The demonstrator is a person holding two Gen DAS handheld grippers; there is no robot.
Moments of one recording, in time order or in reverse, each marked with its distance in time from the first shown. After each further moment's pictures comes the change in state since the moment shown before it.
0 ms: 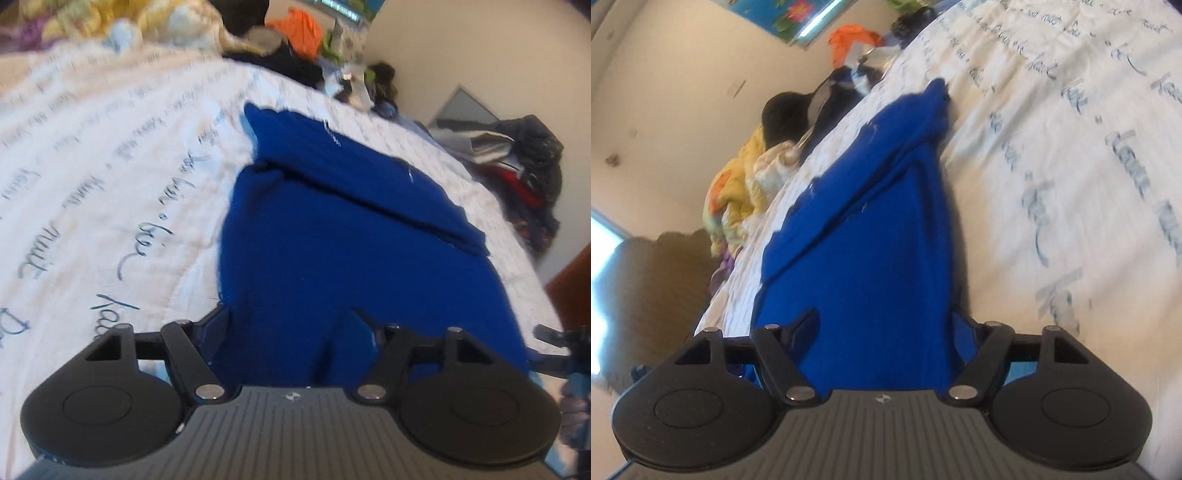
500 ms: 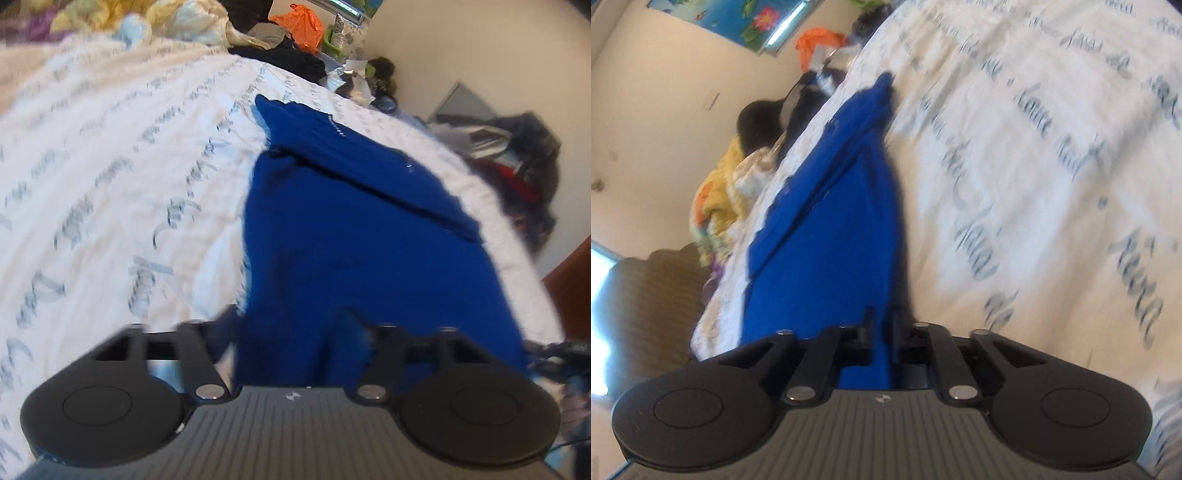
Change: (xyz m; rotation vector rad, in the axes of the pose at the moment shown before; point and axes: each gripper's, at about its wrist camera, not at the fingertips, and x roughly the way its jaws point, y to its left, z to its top) left arm -0.031 0.029 -0.018 -0.066 0.042 -0.073; right arm -0.036 -0.023 -0.027 0.118 0.029 -0.015
